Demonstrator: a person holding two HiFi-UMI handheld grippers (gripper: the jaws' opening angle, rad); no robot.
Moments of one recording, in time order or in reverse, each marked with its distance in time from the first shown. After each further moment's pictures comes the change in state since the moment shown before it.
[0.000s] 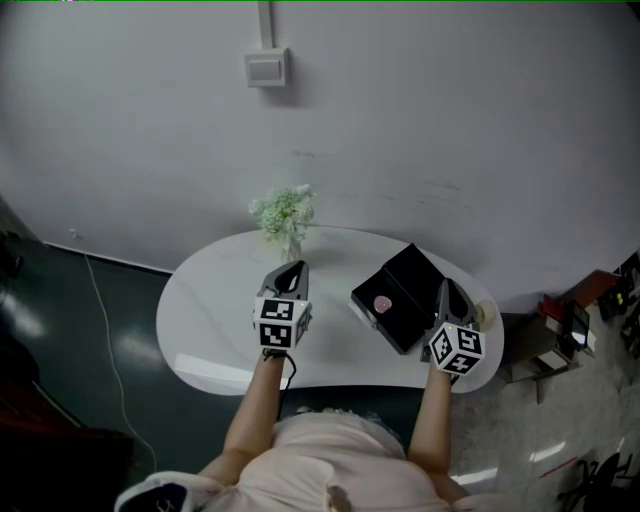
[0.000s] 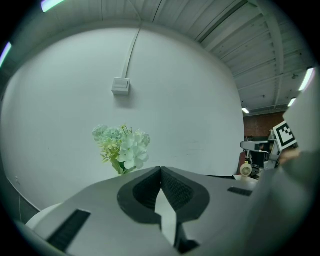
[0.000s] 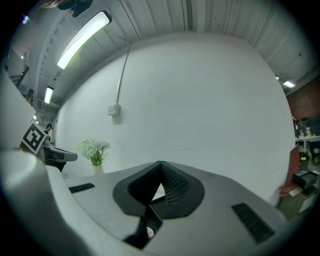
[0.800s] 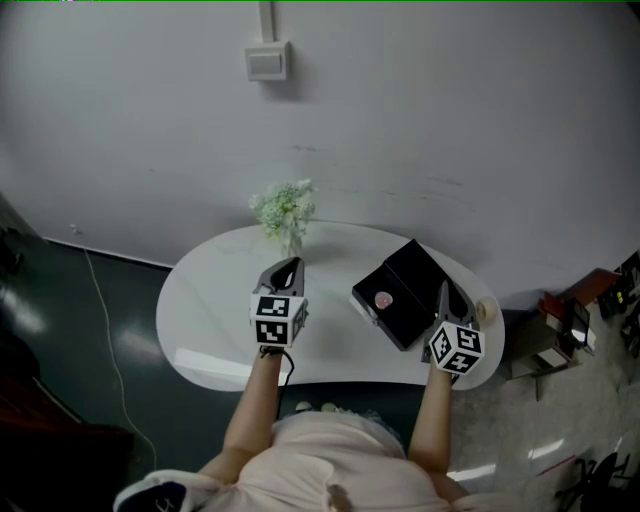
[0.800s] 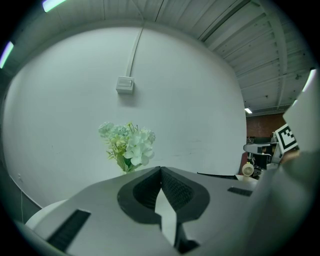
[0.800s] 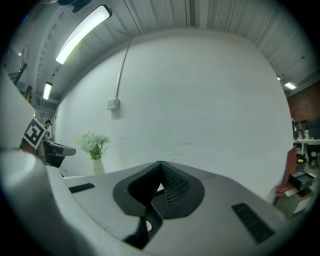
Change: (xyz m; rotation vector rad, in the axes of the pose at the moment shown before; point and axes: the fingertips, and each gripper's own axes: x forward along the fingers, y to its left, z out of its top) left arm -0.004 0.011 -0.004 -0.015 0.012 0.024; right arm -0.002 -0.002 -0.012 -0.013 0.053 -0.014
